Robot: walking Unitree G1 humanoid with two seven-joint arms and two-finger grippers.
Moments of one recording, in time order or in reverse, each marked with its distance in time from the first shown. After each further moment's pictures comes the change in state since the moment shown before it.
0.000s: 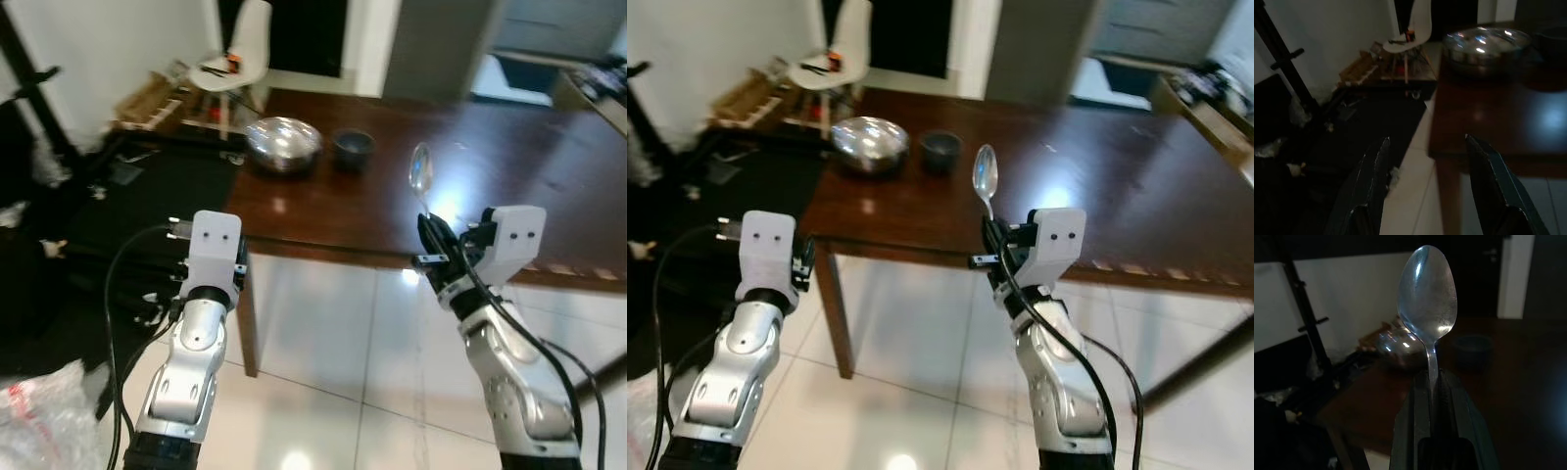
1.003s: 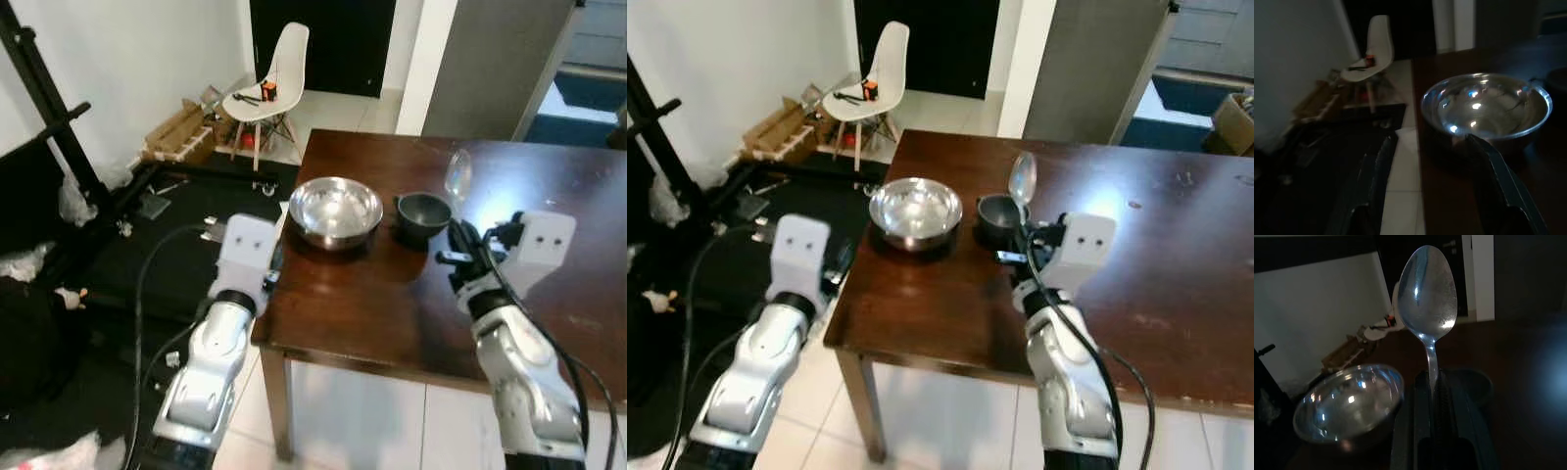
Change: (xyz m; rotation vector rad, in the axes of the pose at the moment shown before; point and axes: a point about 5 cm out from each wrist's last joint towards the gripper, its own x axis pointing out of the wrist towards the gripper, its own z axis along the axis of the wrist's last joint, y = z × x) left arm -0.009 -0.039 0.015 -0.027 -0.071 -0.248; right arm -0.009 -0.031 -0.009 0.031 0.024 -0.200
